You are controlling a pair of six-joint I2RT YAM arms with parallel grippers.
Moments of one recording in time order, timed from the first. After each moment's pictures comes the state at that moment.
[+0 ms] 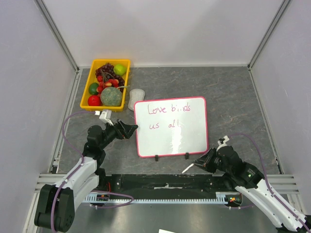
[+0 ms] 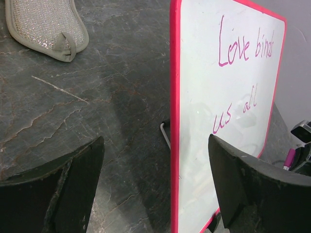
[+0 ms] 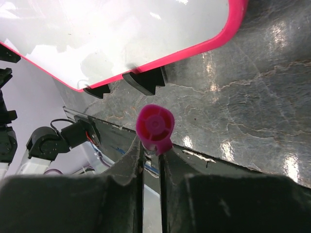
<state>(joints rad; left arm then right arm) -0.18 0.83 0.13 0.52 0.45 -0.55 0.72 0.07 0.17 -0.79 -0.13 1.33</state>
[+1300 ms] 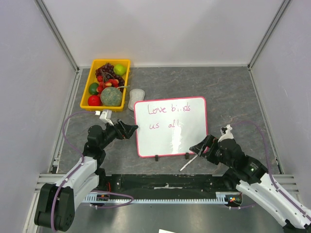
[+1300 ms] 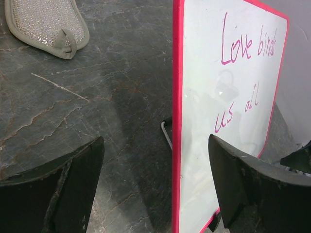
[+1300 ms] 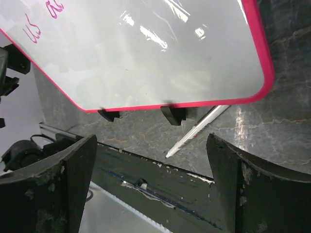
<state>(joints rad) -0.18 0.84 0.13 0.52 0.45 -0.55 0.72 0.24 0.35 -0.72 0.04 1.12</state>
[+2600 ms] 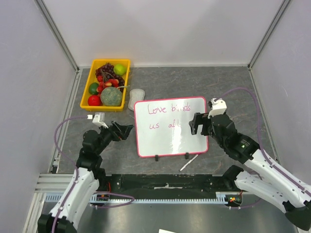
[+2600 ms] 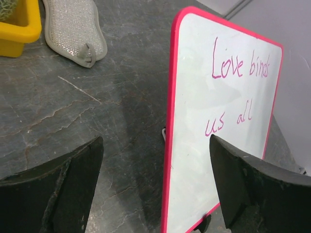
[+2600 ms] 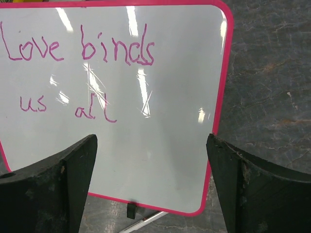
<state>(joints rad) -0.18 0.51 0.14 0.21 0.34 -0.58 0.72 0.74 0.71 -0.45 0.37 0.40</state>
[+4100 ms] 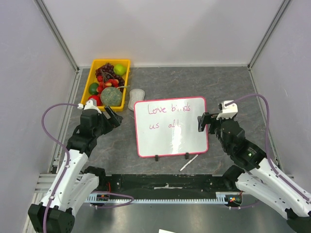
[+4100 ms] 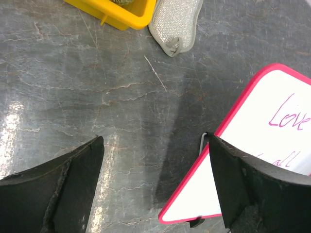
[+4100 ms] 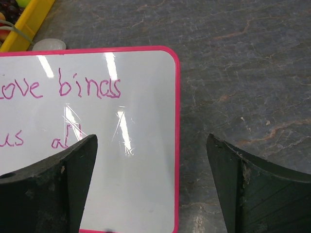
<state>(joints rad) -0.18 0.75 0.65 -0.49 -0.01 -0.65 0.72 0.59 0.64 -0.33 0.54 0.29</state>
